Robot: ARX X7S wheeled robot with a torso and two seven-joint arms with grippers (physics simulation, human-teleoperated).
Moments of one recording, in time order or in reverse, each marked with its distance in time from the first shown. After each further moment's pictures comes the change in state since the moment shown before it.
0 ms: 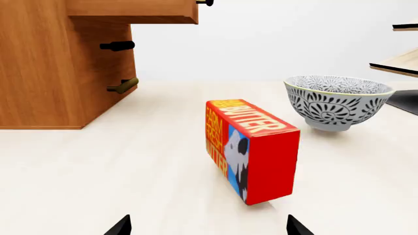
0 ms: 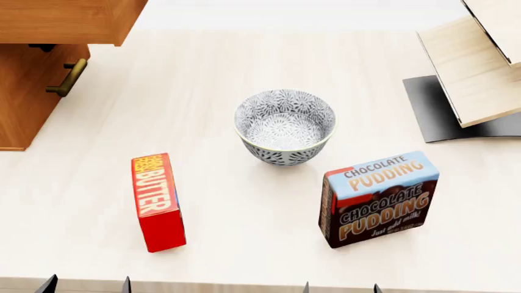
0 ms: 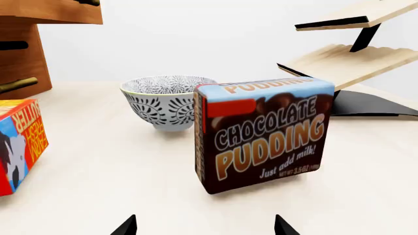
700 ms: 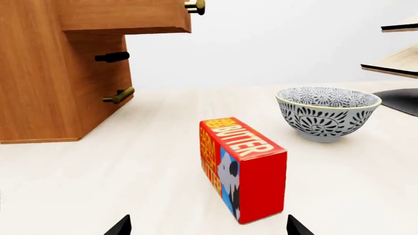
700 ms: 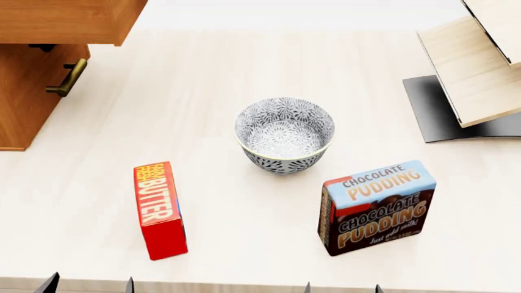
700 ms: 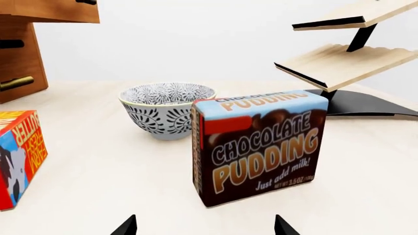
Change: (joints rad) left arm 0.013 -0.071 0.094 0.034 -0.033 0.006 -0.078; right arm 0.001 0.072 -0.085 -0.006 0.068 0.004 0.095
